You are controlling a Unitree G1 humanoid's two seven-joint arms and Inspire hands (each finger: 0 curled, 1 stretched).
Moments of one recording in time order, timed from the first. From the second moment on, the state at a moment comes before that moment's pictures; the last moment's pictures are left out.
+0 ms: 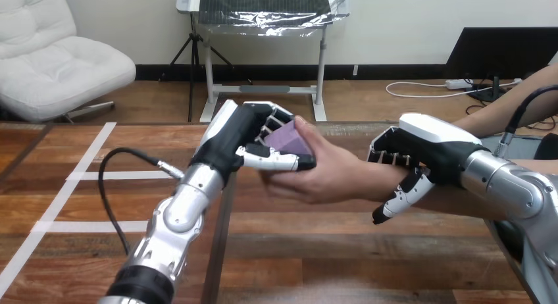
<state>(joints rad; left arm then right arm) -0.61 0.14 -0.11 0.87 0.25 -0.37 -0.09 -0.53 -0.64 0.28 0.51 -0.47 -0.23 0.41</state>
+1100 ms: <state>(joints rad) -0.64 0.12 -0.15 0.90 0.27 -0.37 -0.09 -0.52 -0.64 0.28 0.50 -0.47 -0.21 0.41</state>
